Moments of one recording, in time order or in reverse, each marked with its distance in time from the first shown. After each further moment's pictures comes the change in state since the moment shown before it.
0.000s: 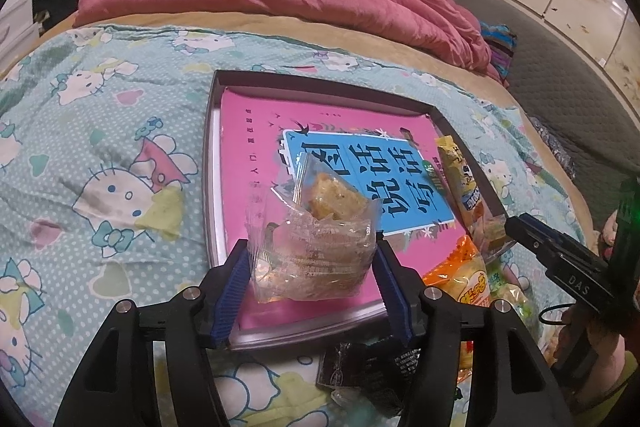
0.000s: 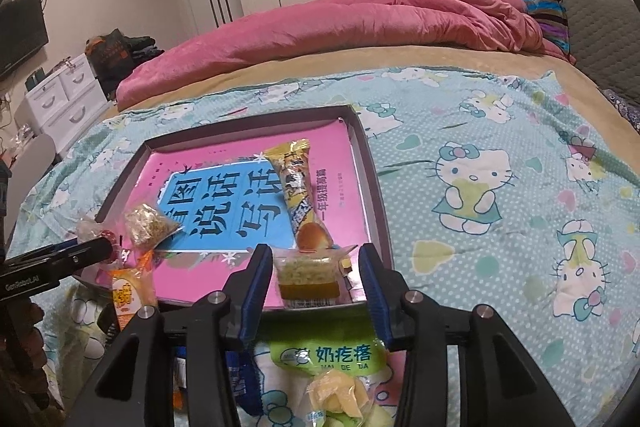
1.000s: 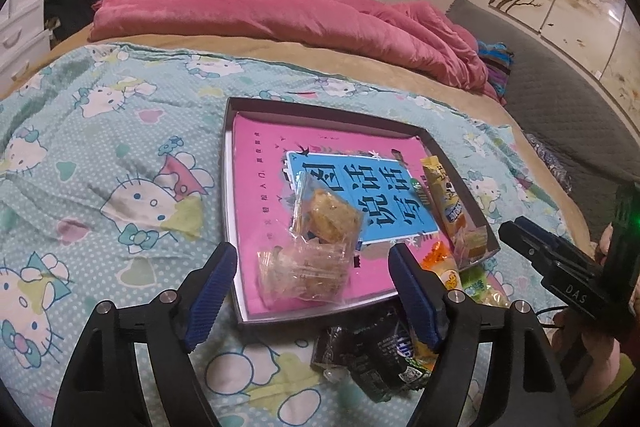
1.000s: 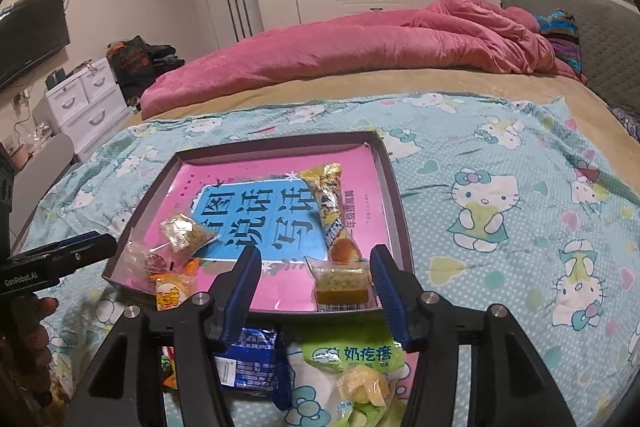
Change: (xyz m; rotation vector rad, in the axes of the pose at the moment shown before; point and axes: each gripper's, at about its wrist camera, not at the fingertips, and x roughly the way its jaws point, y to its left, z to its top) left arm -0.037 -0.001 -0.007 -0.009 -0.077 -0.002; right arm -0.026 0.017 0.005 -0.042 -0.064 0.050
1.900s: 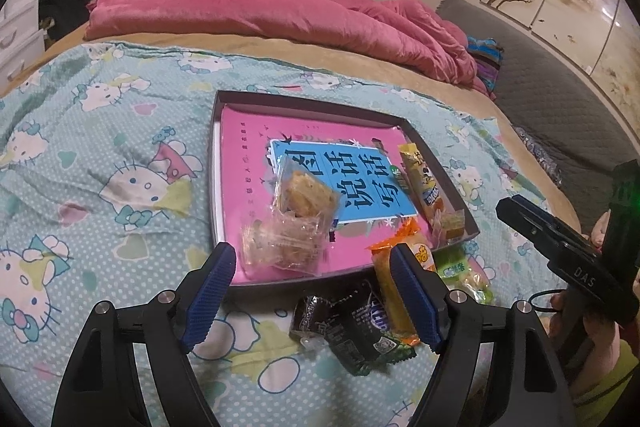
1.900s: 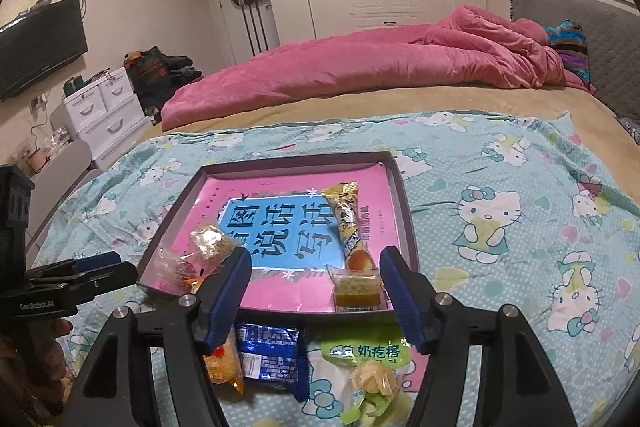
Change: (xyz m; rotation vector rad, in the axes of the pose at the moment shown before) left arm -0.020 -0.011 -0.013 0.008 0.013 -0.025; right arm -0.027 0.006 0.004 -0.012 -0.047 0.055
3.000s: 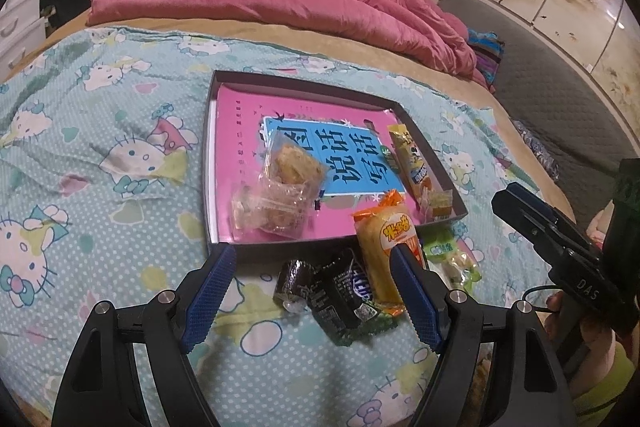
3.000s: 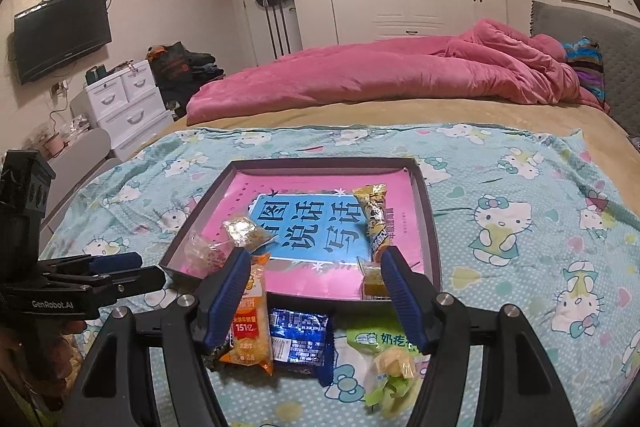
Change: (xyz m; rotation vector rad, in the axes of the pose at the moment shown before) left arm -0.011 -0.010 -0.017 -0.021 0.052 -0.008; right arm -0.020 0.022 -0.007 -0.061 -0.018 0.051
